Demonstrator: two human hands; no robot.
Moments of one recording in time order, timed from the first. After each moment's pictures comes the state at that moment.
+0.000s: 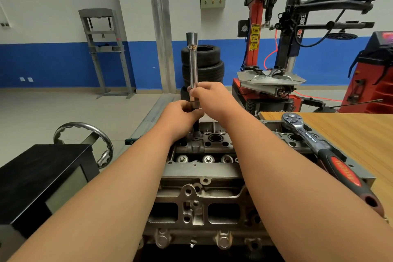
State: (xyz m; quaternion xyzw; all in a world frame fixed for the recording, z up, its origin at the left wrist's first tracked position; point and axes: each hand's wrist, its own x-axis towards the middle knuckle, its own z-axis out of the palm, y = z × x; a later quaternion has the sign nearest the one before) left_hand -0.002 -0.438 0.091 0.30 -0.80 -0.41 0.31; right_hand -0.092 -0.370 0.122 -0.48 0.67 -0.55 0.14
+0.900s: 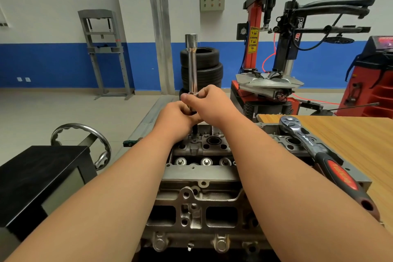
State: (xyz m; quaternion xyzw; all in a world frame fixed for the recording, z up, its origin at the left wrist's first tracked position) left_hand -0.003 -0.444 0.089 0.32 -0.82 -0.35 0.32; right_hand -0.093 -0.372 0.115 -0.48 0.72 -0.50 0.08
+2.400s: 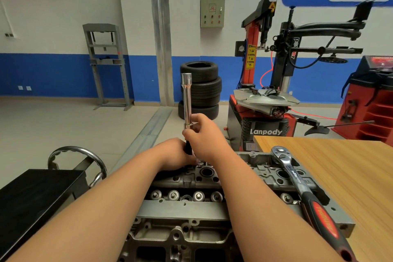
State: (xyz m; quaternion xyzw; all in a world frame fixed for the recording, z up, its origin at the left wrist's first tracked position) left_hand -0.013 -0.468 0.097 0.28 -0.93 -0.24 0.06; right_hand -0.094 -0.372 0.118 -0.47 0.69 -0.53 0.14
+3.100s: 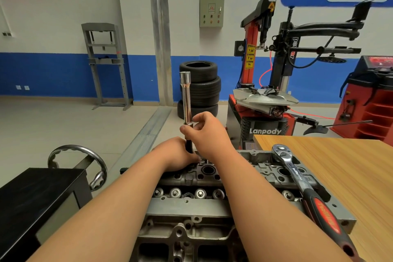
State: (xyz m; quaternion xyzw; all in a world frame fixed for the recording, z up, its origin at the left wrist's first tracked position) left_hand -0.011 -0.462 0.093 0.32 -0.91 -0.24 0.08; right_hand -0.097 -0.372 0.113 -0.45 0.71 -0.53 0.08
